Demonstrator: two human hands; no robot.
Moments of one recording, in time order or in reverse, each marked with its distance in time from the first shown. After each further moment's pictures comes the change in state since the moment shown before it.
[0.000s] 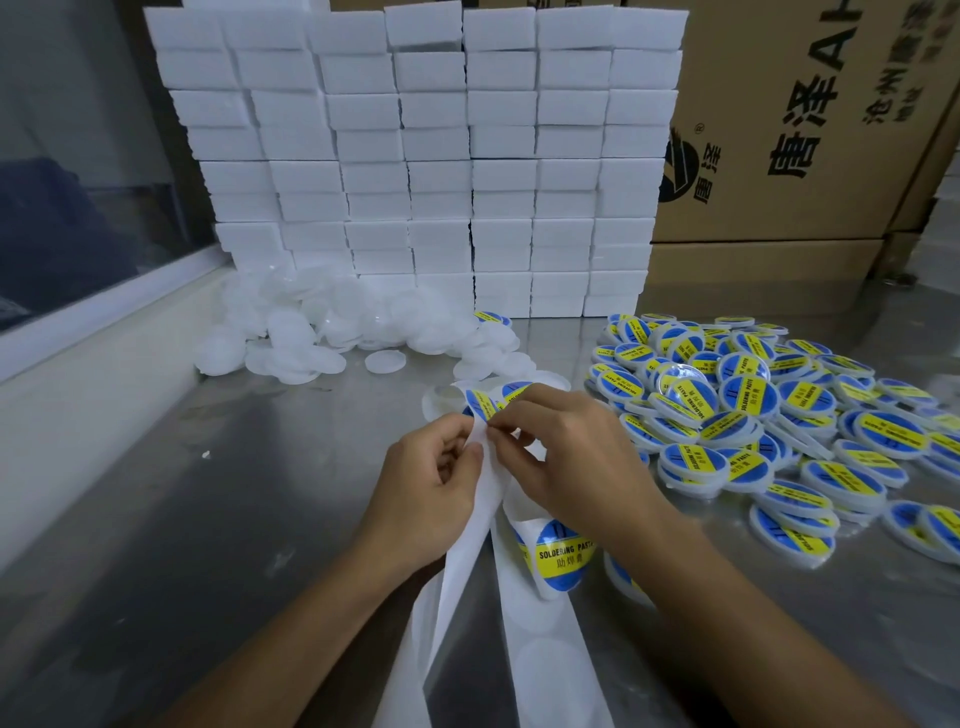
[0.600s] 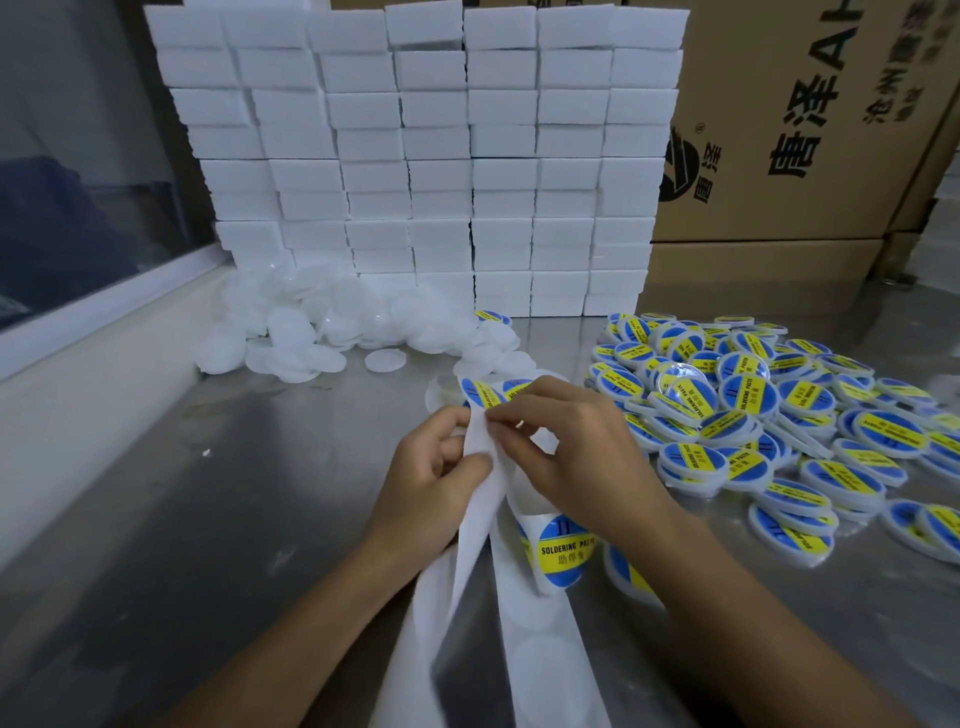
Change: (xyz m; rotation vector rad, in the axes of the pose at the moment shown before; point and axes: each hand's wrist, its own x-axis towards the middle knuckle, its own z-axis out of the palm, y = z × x) left_hand -0.004 0.007 0.002 -0.319 -0.047 -0.076; right_hand -0.001 0.004 -0.003 0.139 0.029 0.057
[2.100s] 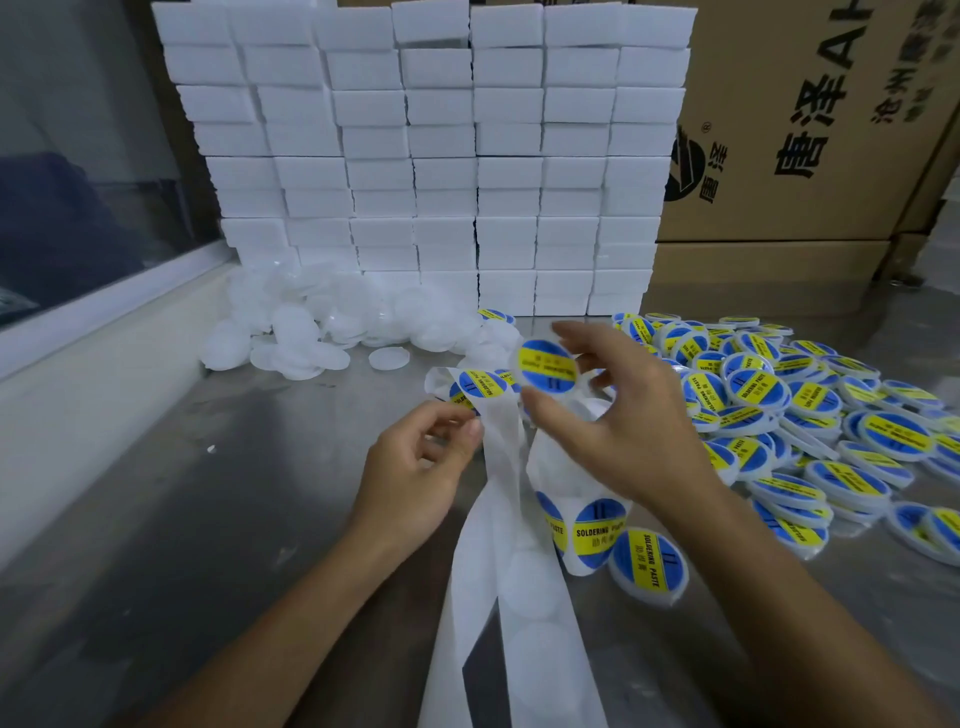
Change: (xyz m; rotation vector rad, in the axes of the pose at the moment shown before) left_hand 0.004 -0.001 -0.012 0.198 0.198 -0.078; right_hand 0.007 0.008 -0.023 0.038 0.180 0.173
